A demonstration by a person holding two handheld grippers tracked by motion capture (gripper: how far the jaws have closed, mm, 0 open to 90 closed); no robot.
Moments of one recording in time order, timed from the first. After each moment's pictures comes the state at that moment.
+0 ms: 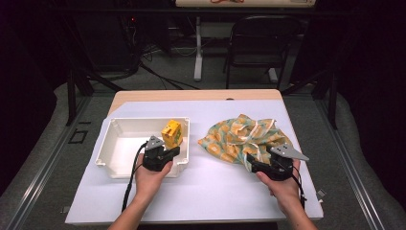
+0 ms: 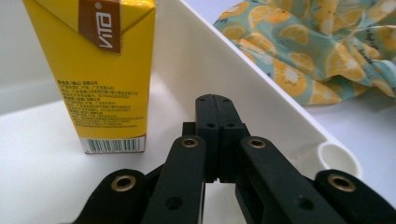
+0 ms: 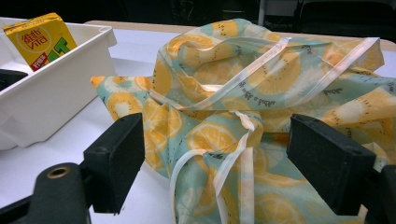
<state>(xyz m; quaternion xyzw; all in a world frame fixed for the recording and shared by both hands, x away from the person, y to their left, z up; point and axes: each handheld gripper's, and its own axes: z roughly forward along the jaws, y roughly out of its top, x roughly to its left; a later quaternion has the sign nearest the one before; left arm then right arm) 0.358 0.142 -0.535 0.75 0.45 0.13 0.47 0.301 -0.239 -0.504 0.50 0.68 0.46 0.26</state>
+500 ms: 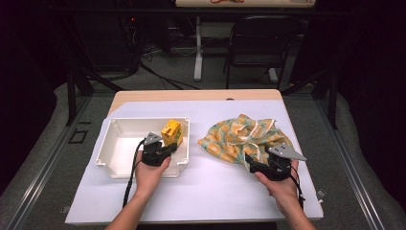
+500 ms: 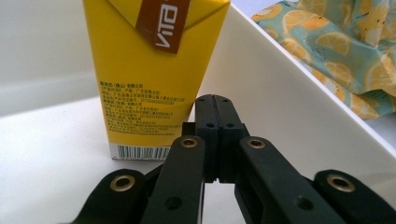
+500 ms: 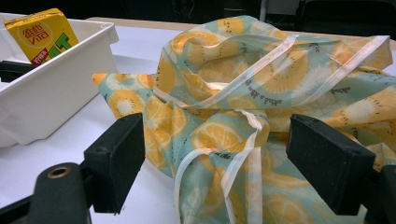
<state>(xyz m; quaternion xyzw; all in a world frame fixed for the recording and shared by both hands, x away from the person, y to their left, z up) 0.375 0.149 -0.541 0.74 0.47 0.13 0.46 0.302 -0.235 -0.505 0.50 0.69 0.46 0.26</state>
